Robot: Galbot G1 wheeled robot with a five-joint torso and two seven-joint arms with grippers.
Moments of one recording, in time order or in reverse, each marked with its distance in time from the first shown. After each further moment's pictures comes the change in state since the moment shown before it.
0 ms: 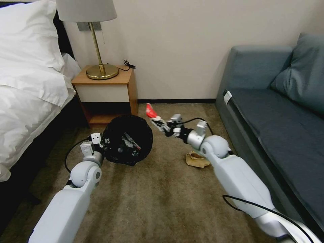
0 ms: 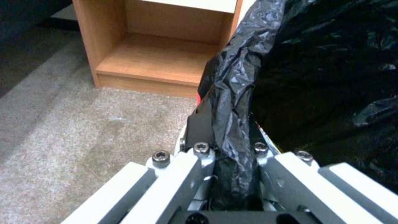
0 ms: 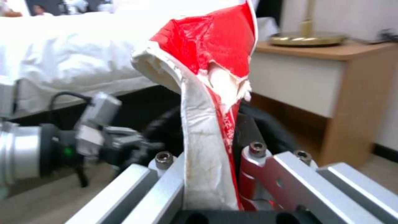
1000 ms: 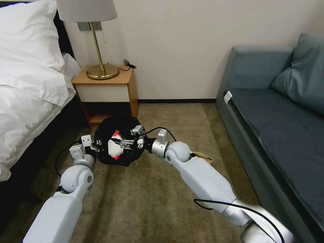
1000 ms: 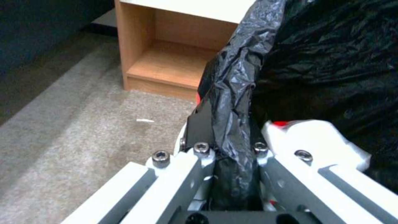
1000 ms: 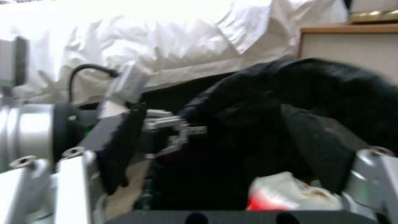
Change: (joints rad) left arm 0.088 0.011 -0.115 -0.064 -0.016 -0.013 -0.003; right arm 0.053 0.138 -0.168 -0.163 -0.003 0.101 0.011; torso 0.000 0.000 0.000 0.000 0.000
